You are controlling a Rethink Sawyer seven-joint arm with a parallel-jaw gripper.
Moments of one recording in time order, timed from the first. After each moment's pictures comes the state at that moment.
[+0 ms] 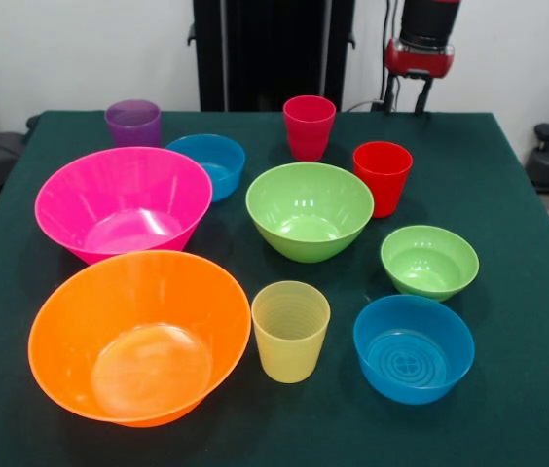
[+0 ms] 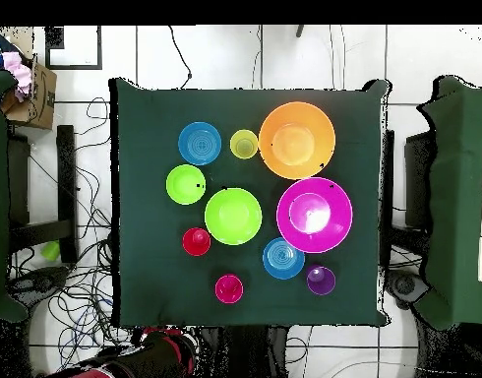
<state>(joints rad) 0.51 -0.32 -0.19 2.22 -0.14 -0.39 2.36</state>
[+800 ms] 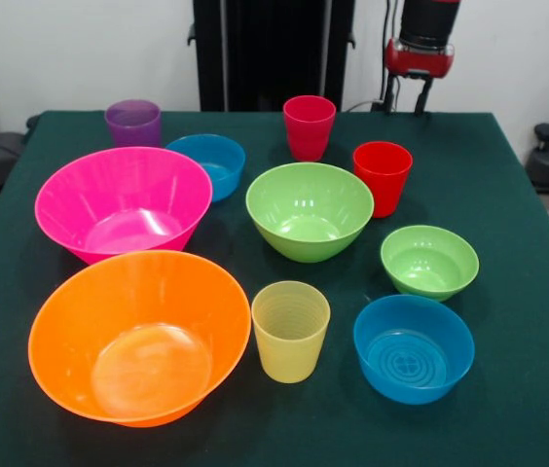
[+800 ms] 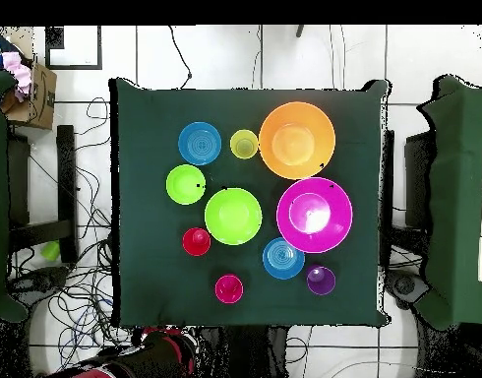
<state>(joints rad) 0.51 -0.32 -0.19 2.22 -0.14 -0.39 2.36</state>
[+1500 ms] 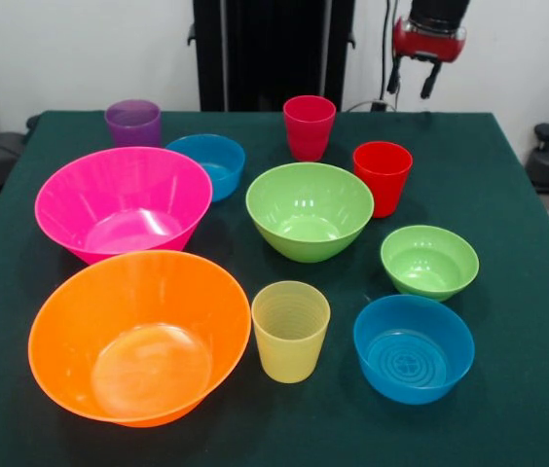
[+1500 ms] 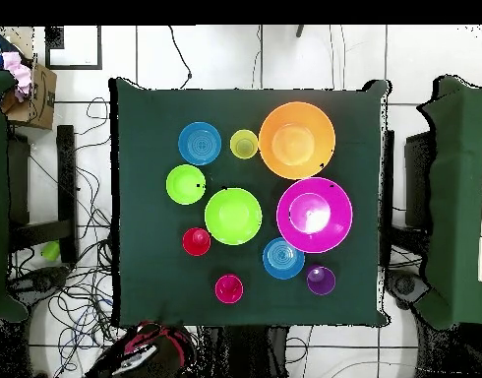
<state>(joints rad) 0.41 -0.54 -0.15 2.23 -0.15 -0.08 2.36</state>
